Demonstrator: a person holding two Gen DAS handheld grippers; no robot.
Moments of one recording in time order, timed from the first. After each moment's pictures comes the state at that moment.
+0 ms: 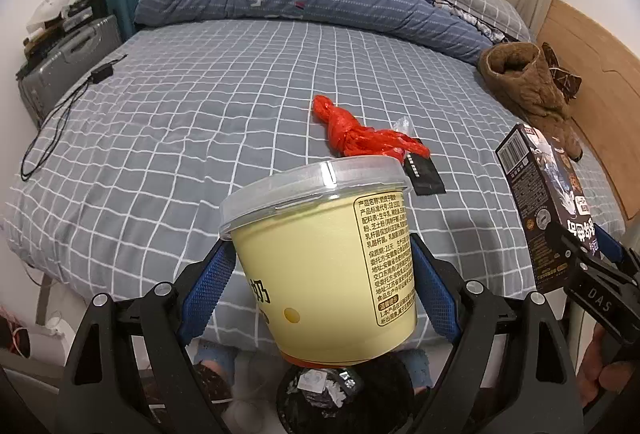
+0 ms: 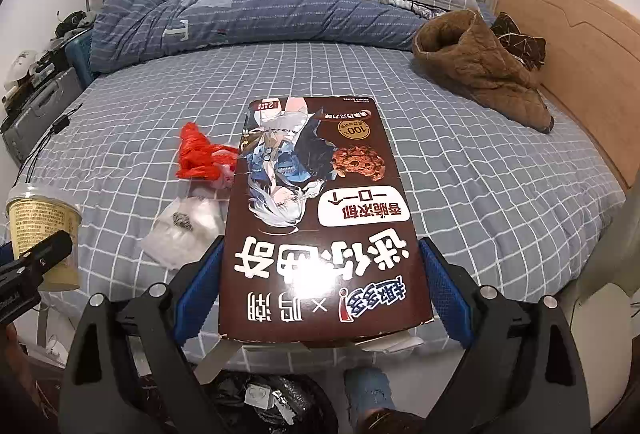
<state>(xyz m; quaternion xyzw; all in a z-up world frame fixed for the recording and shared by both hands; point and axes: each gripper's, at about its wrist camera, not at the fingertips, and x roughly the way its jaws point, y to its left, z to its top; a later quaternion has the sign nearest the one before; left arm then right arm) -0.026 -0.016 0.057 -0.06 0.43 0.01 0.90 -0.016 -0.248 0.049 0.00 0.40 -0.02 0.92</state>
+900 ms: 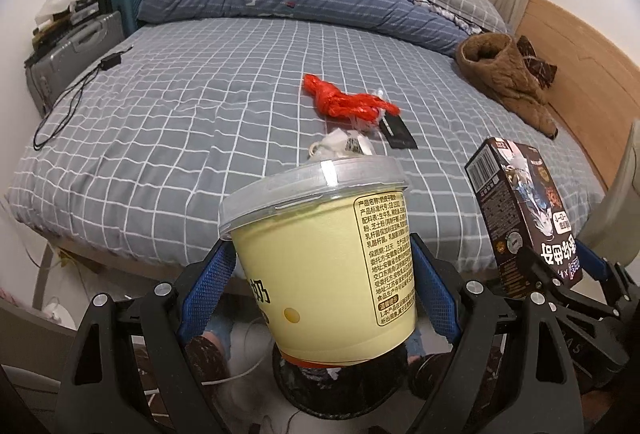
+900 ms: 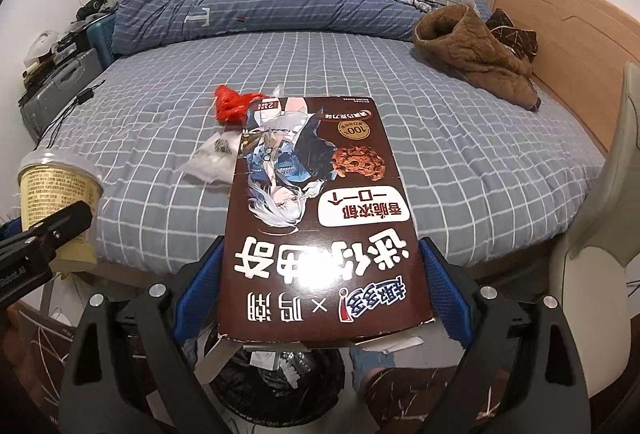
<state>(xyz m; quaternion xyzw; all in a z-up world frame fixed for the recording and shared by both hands) -0.132 -0.027 0.058 -0.06 0.42 -0.01 0.90 -0.135 -0.231 0.039 -0.01 0.40 -0.01 0.92</state>
